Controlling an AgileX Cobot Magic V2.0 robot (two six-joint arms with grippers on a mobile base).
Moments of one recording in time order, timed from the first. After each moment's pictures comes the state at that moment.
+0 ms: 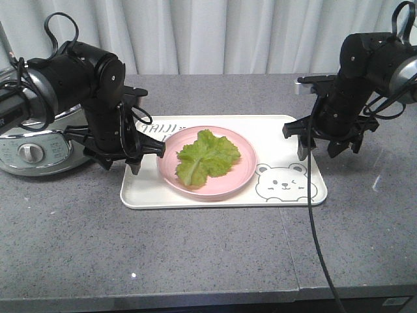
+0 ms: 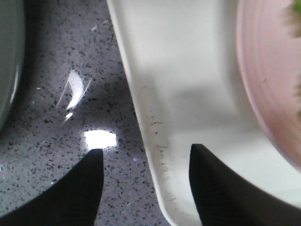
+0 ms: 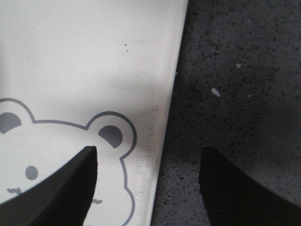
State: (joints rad) left arm -0.39 2.03 -1.79 0.11 1.24 -0.27; right arm 0.12 2.09 -1.87 0.04 1.24 -0.04
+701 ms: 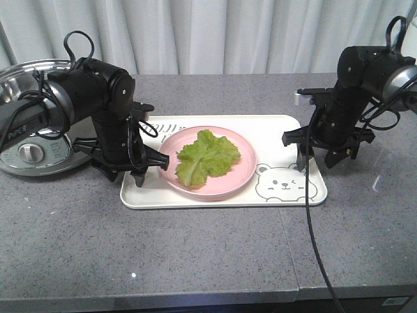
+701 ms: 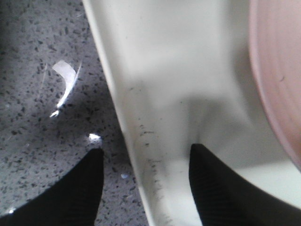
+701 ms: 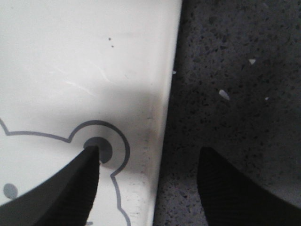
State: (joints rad) left arm -0.39 2.09 -1.79 0.09 1.24 -0.25; right arm 0.10 2.15 -1.87 0.08 1.24 -0.04
